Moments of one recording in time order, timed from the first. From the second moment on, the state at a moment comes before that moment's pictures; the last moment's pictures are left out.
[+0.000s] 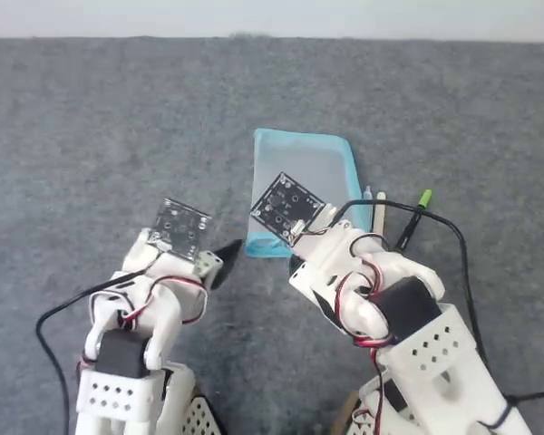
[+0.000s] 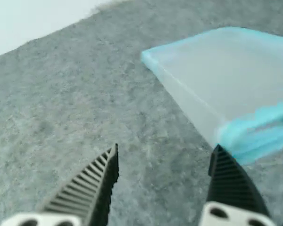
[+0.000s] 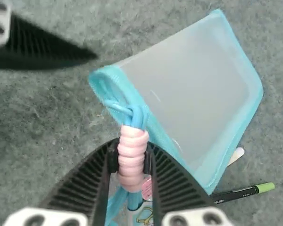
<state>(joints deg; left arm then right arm) 3.6 -84.1 75.6 58.8 -11.8 -36.0 -53.5 40.4 72.5 19.8</state>
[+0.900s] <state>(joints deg) 6.2 -84.3 69.4 65.2 -10.2 -36.3 -50.7 40.0 72.4 17.2</state>
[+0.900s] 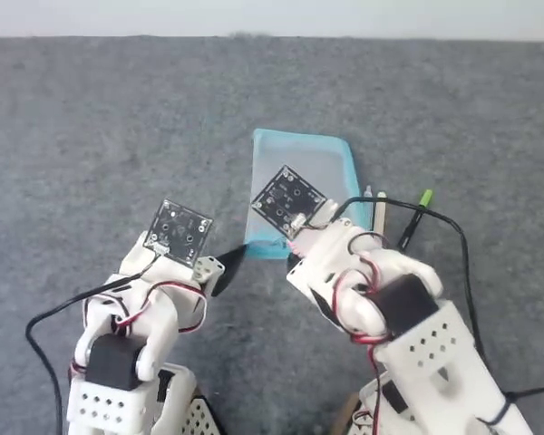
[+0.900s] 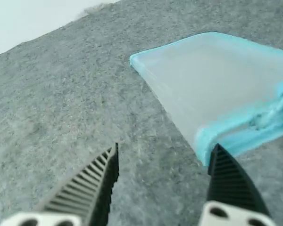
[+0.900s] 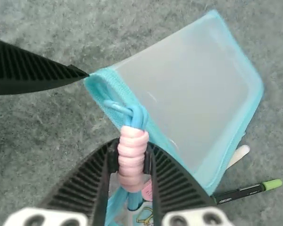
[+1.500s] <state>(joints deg) 7.8 -84.3 79.2 50.9 -10.2 -42.8 -49.9 35.9 73.9 16.4</state>
